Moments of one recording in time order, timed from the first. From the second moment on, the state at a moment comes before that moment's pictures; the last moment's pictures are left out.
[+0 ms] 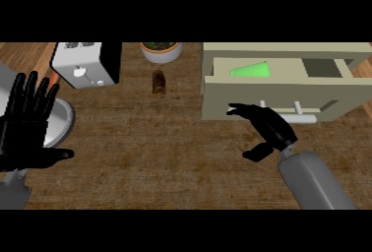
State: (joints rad) left arm -0.13 0.55 -0.11 -1.49 0.82 0.02 -0.36; right arm -0.38 -0.22 0.21 -1.15 0.81 0.09 -0.24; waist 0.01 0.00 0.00
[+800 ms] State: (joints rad) left arm -0.08 0.53 -0.02 -1.45 0.81 -0.14 -0.35; right arm -0.83 -0.24 0.01 -0.43 0.79 0.04 -0.55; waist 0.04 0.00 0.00
